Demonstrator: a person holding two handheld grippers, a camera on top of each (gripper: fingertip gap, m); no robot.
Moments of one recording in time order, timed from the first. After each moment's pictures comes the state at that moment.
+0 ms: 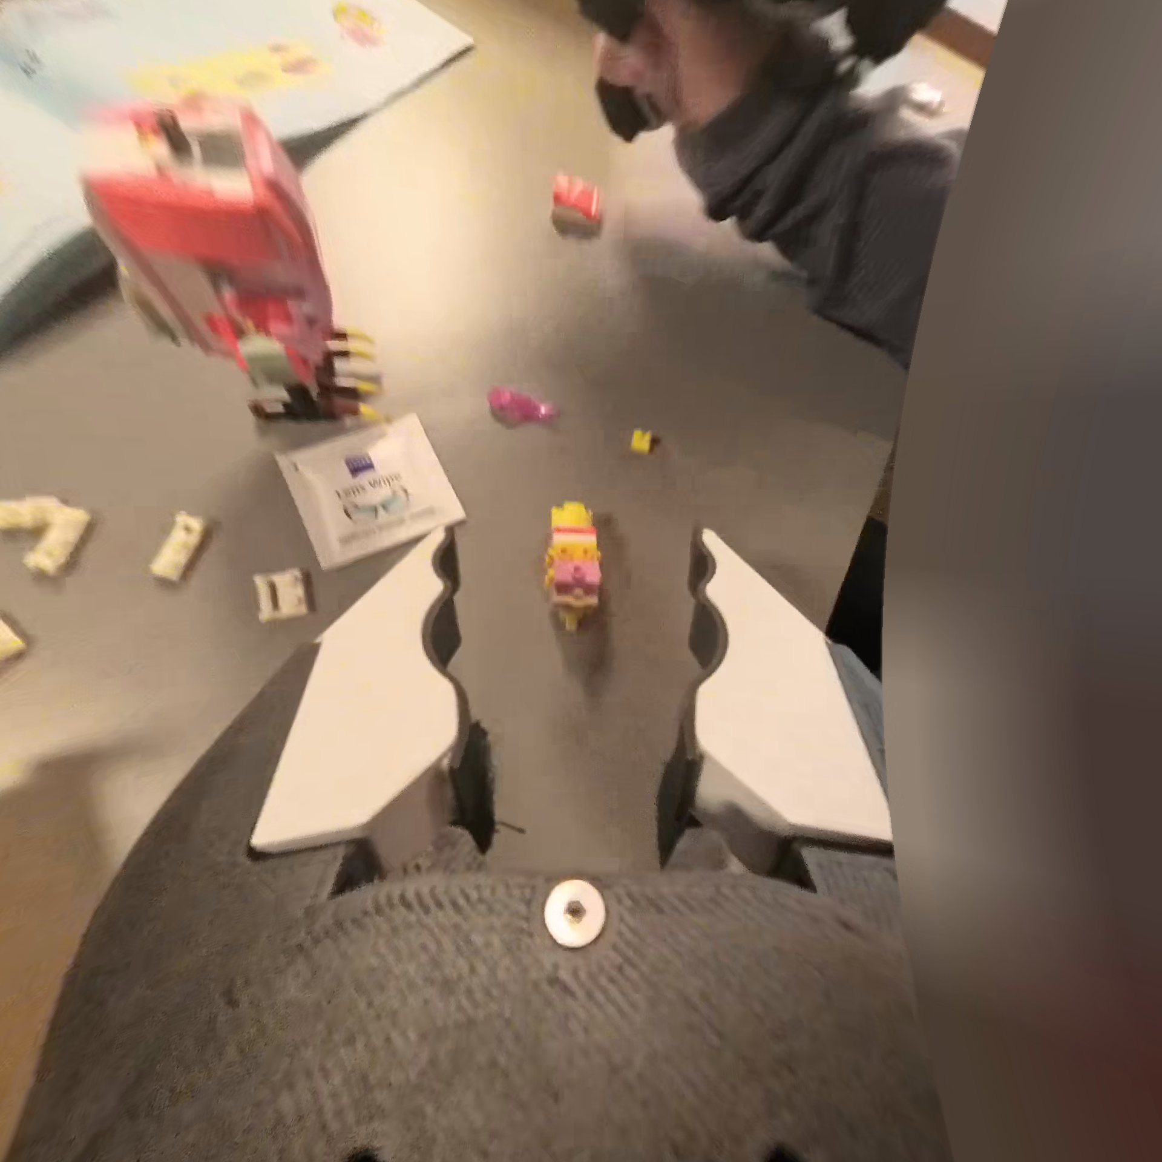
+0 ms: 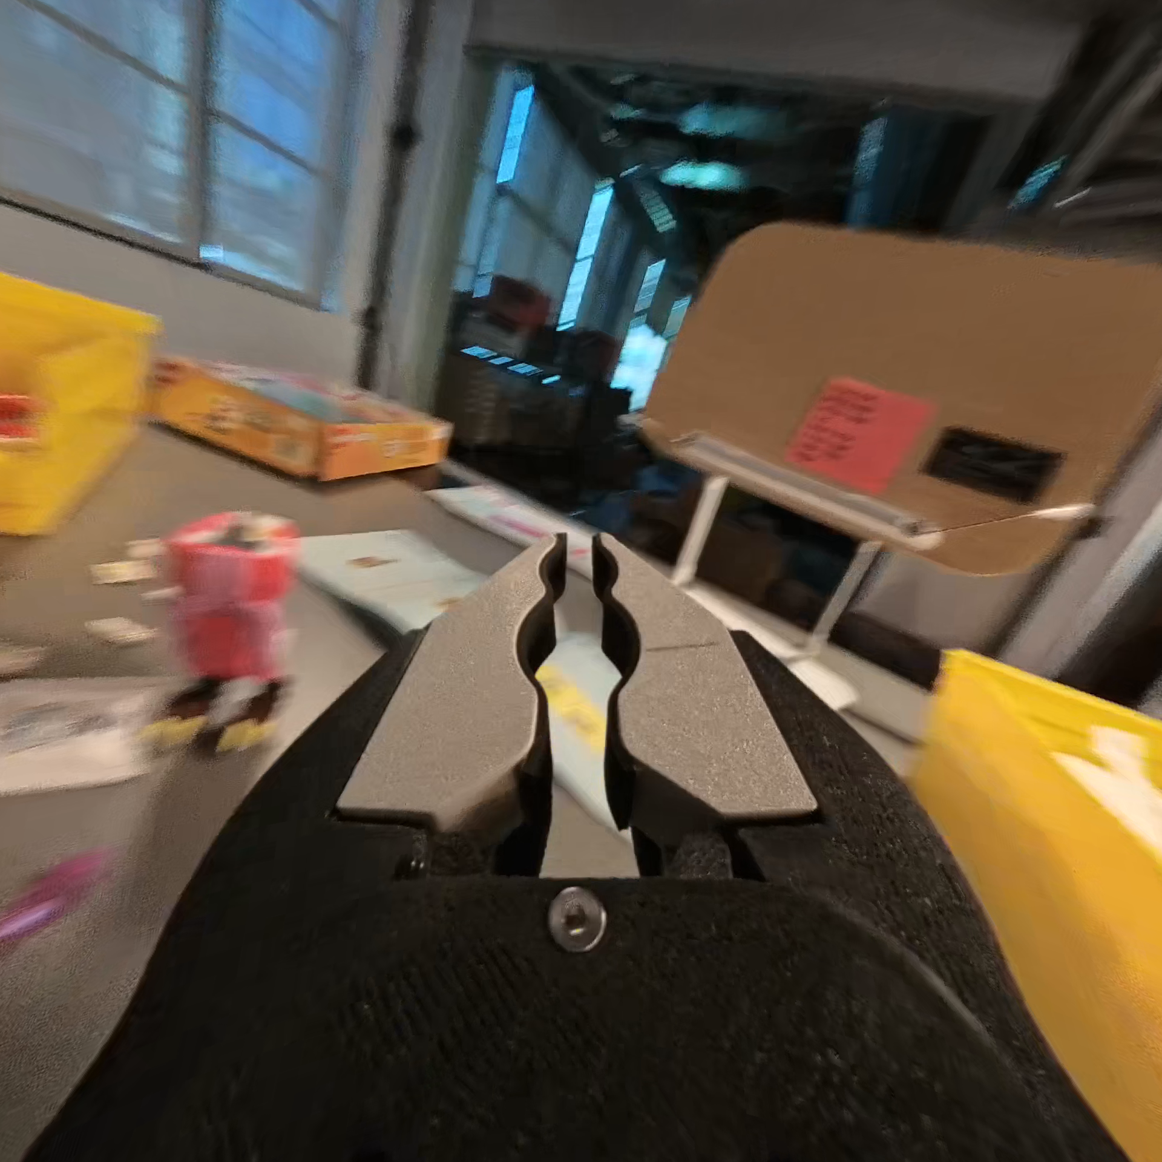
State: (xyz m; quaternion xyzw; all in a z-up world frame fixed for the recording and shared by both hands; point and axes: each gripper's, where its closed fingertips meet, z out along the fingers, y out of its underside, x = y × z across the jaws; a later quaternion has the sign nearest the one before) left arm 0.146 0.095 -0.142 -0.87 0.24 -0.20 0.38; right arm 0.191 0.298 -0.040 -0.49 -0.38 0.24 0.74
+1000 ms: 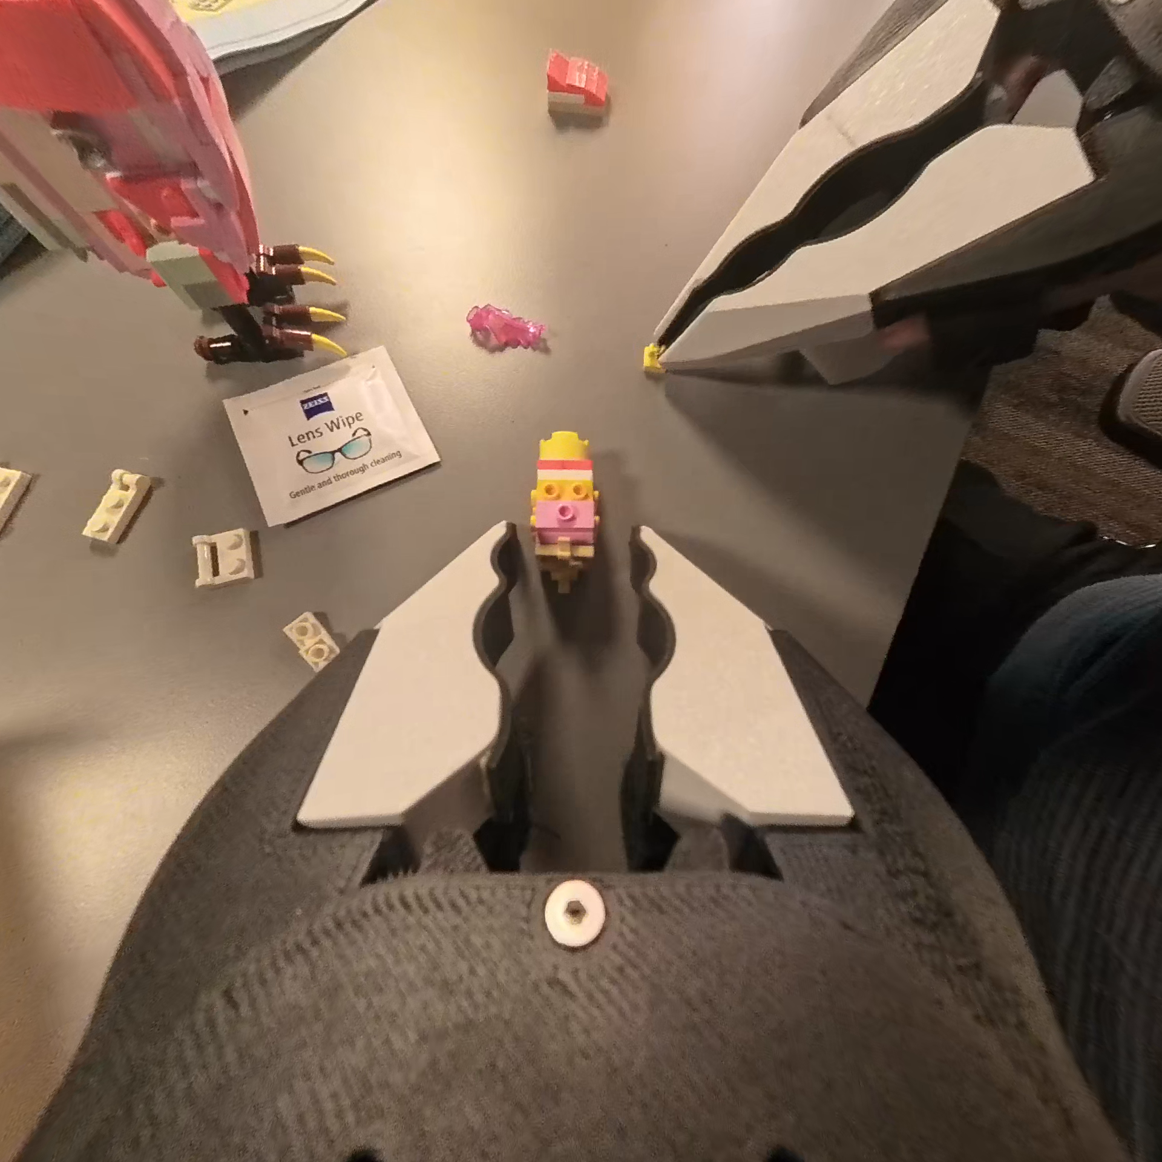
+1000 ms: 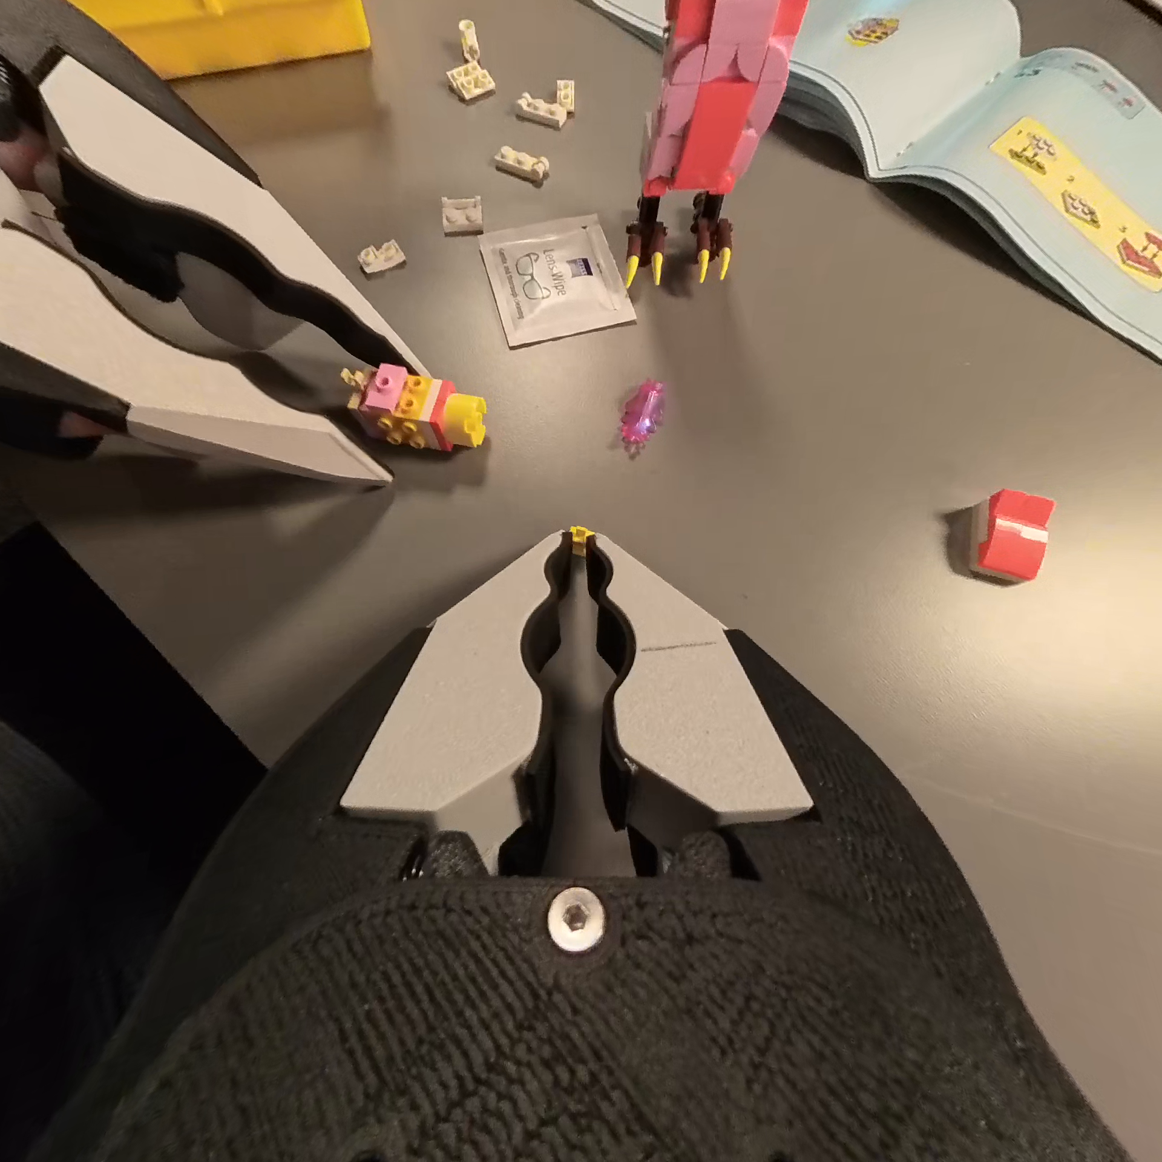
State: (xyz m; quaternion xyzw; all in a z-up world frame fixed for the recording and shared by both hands) left arm 0.149 0.088 -0.183 -0.87 0.27 -0.14 0.39; right arm 0.200 0.129 -0.179 -0.75 -0.50 0.24 0.37
